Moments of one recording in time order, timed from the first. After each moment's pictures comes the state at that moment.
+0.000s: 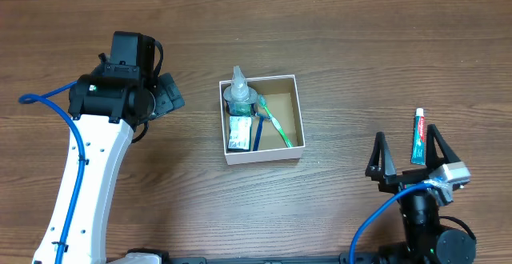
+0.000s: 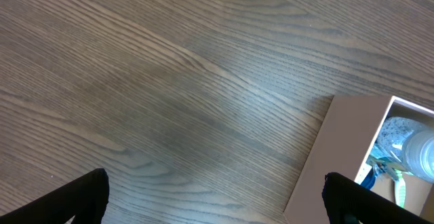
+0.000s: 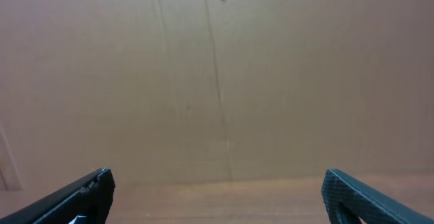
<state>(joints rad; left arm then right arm) -0.11 1.44 1.45 -1.20 -0.21 -0.57 0.17 0.01 0.23 0.04 0.03 0.15</state>
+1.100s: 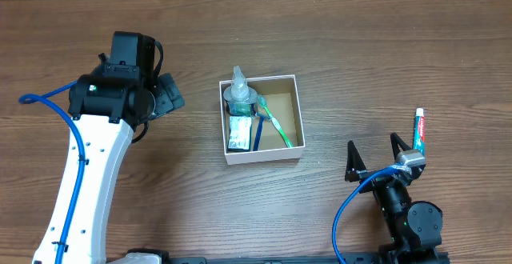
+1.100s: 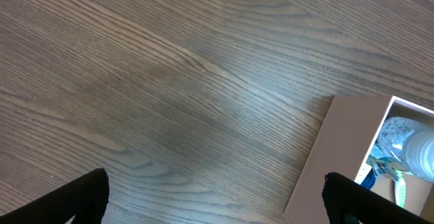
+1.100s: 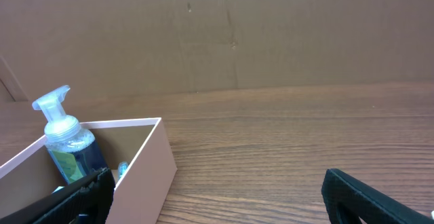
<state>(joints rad) -0.11 1.44 1.45 -1.20 -0.21 -0.57 0.14 0.01 0.02 -0.03 -0.07 0.15</state>
